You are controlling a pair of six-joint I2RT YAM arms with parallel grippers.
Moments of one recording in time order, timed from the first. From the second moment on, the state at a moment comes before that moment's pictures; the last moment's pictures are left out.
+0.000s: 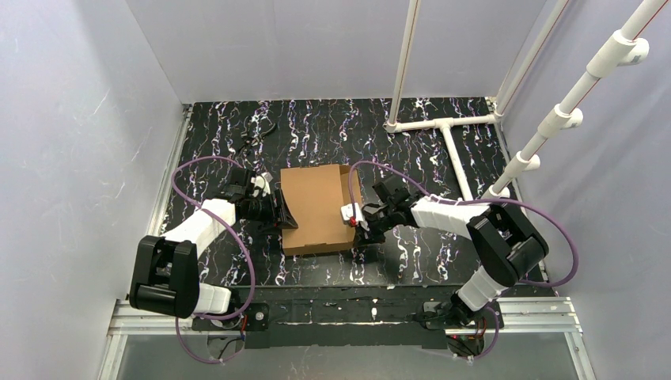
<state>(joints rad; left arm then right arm) -0.20 1.35 0.72 -0.51 0.48 -0.46 0.69 1.60 0.80 -0.28 -0.86 -0.92</state>
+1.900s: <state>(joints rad) -0.08 1.54 0.86 -0.40 0.57 -0.47 0.50 1.86 1.03 0.05 -0.35 0.10</state>
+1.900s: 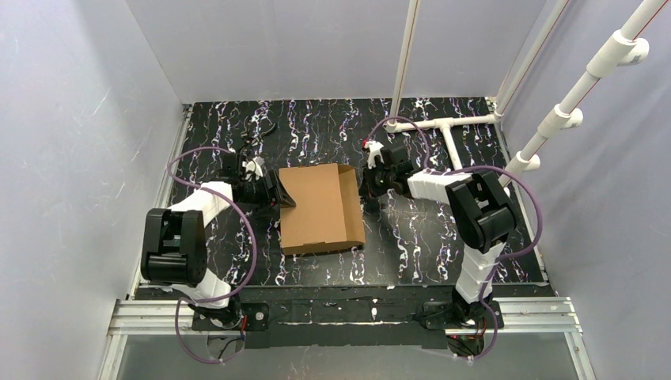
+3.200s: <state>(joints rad) -0.20 1.27 0.65 -0.51 0.54 -0.64 0.71 1.58 0.83 -0.27 -0.31 -0.14</state>
